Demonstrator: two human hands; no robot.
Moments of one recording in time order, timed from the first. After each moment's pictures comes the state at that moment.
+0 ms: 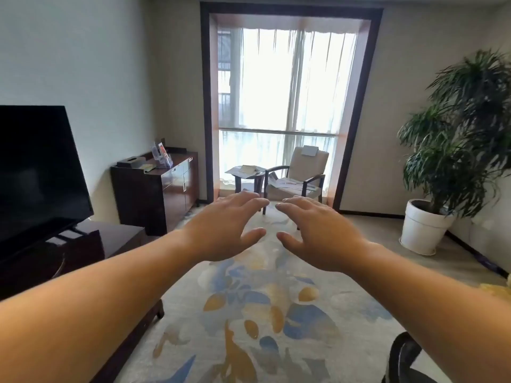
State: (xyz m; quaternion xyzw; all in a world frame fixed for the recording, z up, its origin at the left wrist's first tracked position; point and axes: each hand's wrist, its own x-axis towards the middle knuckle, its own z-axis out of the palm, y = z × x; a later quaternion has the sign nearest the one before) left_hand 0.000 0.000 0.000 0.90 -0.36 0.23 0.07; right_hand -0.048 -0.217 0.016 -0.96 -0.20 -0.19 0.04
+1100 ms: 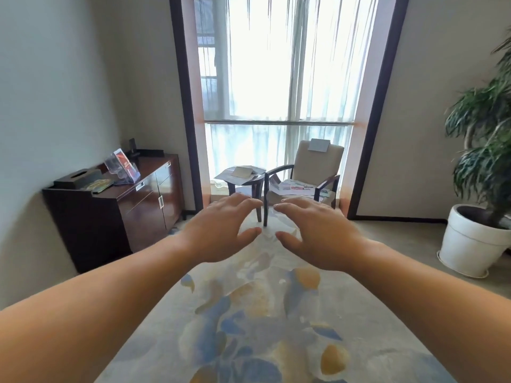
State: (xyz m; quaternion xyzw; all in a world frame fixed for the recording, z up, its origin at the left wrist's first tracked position) left_hand 0.580 -0.068 -0.029 0.92 -0.33 0.19 0.09; right_hand 0.522 -0.287 -0.008 -0.96 -0.19 -0.18 0.06
